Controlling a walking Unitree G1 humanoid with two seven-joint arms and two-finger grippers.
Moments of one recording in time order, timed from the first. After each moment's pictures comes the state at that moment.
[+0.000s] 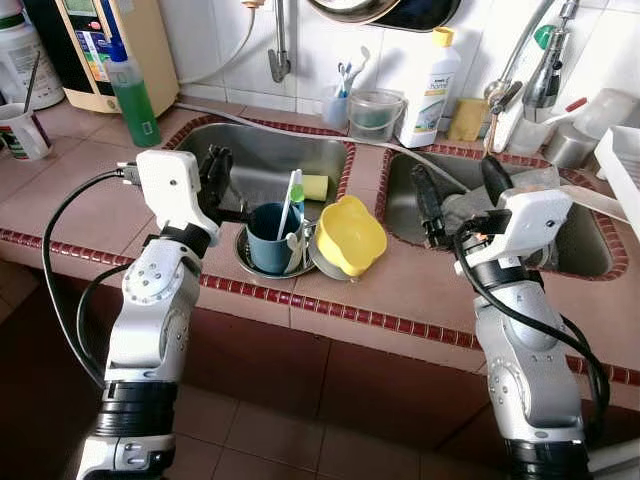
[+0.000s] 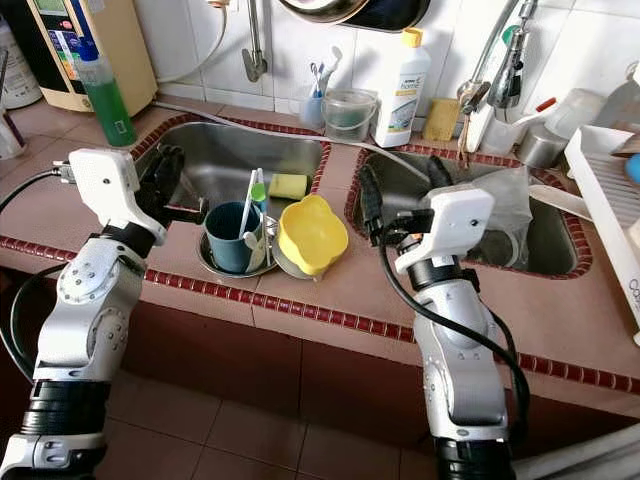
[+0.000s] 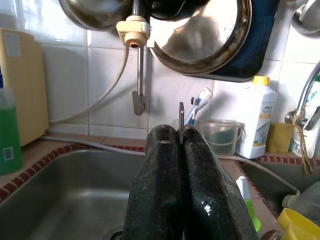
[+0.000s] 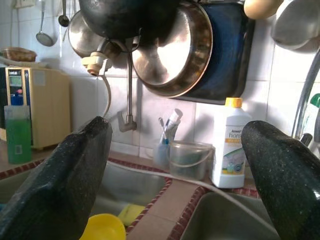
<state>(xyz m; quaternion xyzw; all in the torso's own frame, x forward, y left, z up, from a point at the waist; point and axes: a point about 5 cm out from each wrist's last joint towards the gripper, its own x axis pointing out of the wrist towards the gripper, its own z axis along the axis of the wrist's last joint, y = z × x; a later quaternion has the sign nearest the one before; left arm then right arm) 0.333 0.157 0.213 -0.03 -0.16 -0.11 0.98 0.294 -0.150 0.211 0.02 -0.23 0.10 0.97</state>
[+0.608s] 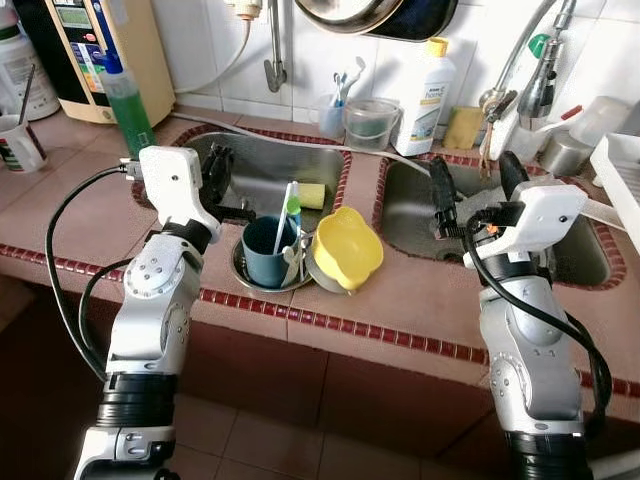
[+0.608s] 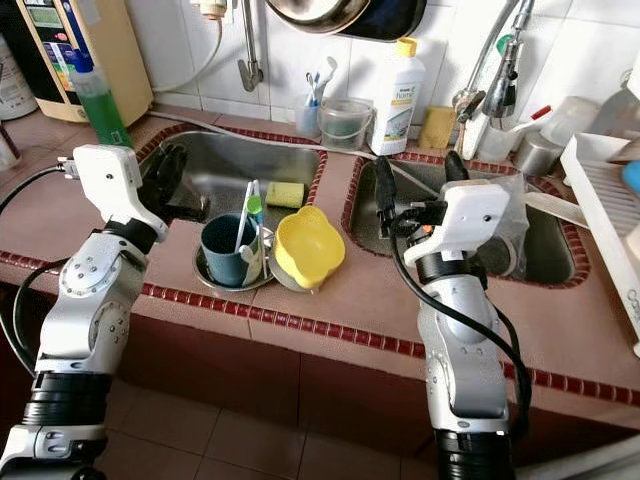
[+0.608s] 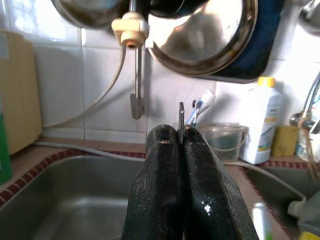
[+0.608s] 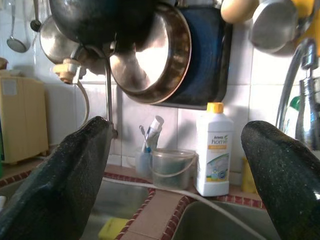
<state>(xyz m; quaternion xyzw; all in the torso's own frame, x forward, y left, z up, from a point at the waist) 0.338 0.158 0.216 -0.03 -0.16 -0.11 0.98 0.298 -0.157 0.215 0.03 -0.24 0.07 0.97</state>
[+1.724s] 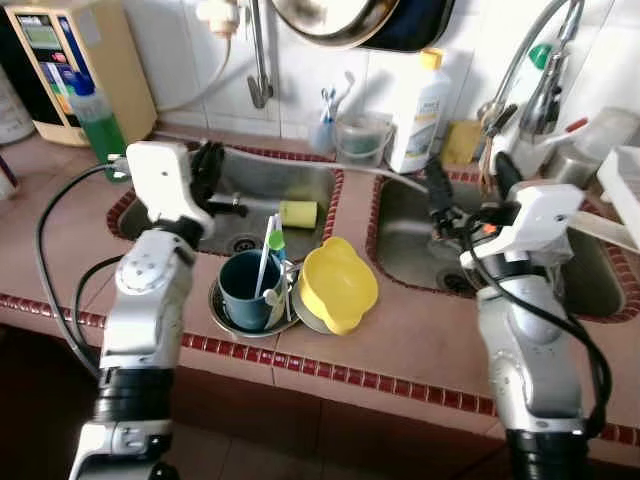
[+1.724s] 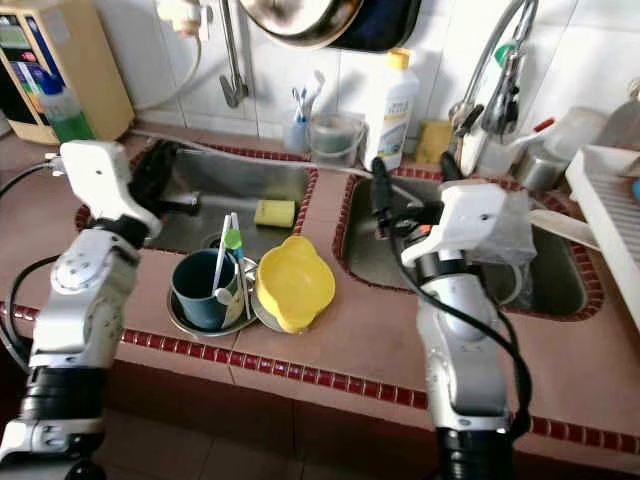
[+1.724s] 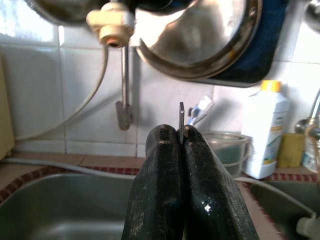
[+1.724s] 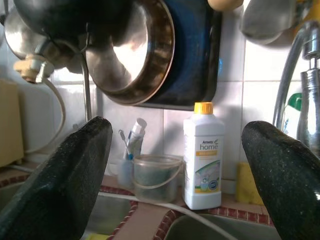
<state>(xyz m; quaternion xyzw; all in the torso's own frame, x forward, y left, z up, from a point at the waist) 0.340 0.153 0.216 -0.03 -0.16 -0.12 0.98 0.298 -0.162 0.213 0.03 -0.23 0.07 0.97</state>
